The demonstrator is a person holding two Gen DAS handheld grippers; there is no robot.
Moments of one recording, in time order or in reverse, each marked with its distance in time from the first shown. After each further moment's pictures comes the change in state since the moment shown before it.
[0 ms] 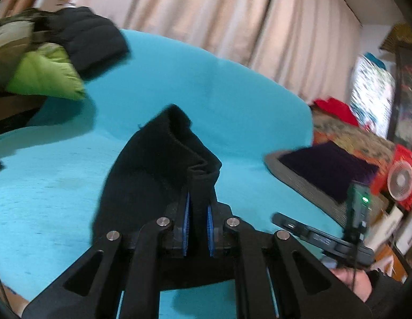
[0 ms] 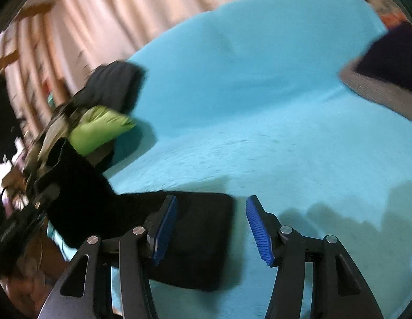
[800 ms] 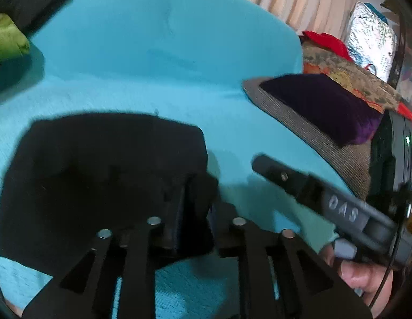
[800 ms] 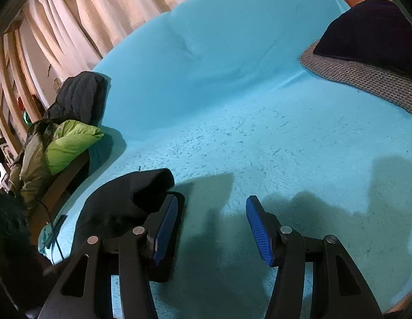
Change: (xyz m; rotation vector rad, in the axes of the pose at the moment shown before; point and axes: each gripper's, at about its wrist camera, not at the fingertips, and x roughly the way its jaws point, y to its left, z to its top) left arm 0.093 -0.091 -0.046 0.038 0.358 -0.061; right arm -0.011 -0.037 0.001 0.087 0.028 -0.114
